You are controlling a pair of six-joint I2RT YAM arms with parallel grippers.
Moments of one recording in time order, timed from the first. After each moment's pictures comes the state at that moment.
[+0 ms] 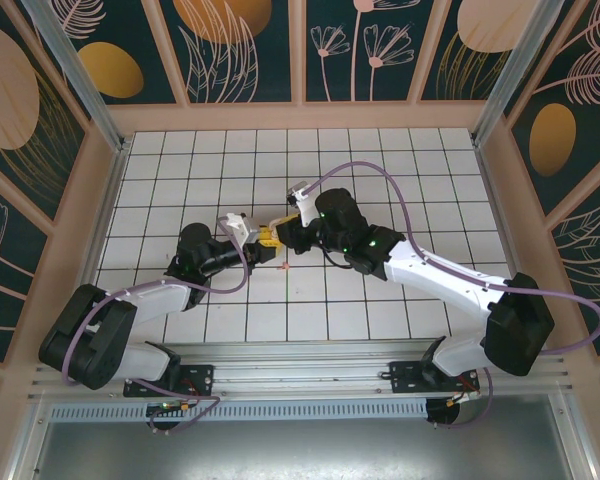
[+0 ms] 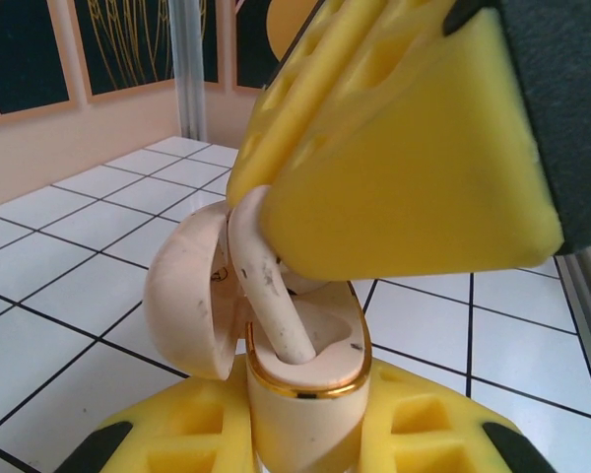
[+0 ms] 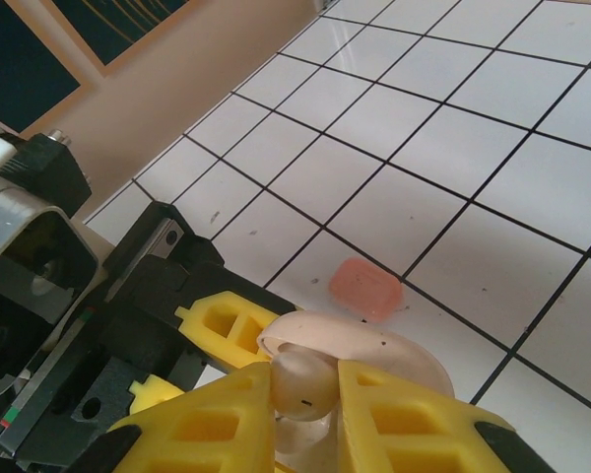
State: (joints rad) left arm -0.45 1.37 0.42 0.86 0.76 -0.02; right arm 0.88 1.39 1.05 -0.10 -0.15 0.28
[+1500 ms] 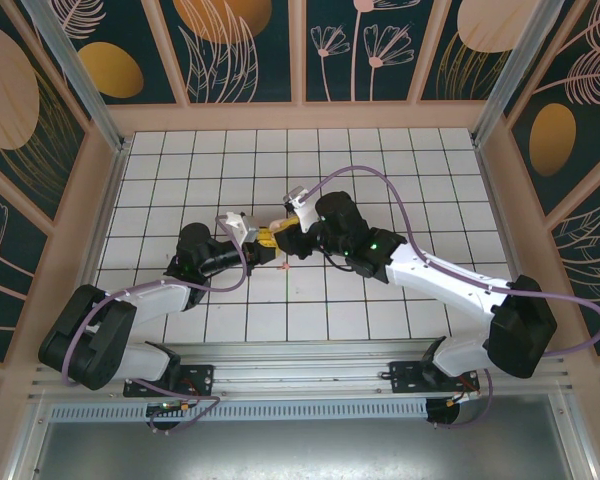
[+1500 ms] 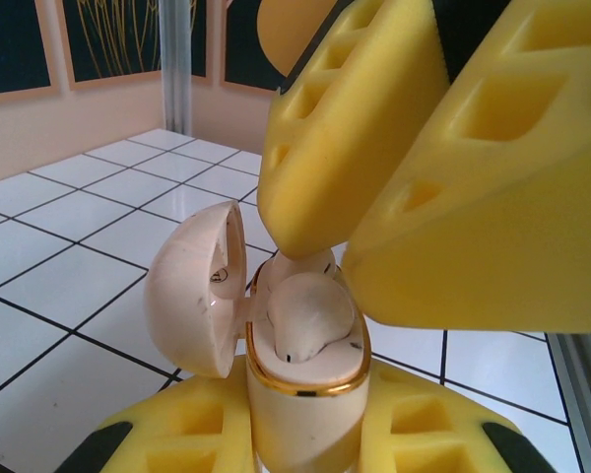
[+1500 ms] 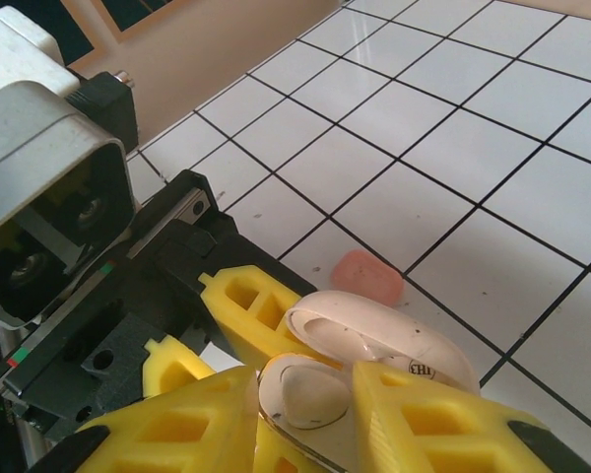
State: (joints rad) left arm -0.45 1.37 0.42 0.85 0.79 -0.07; right arm 0.89 1.37 1.03 -0.12 -0.17 0.18
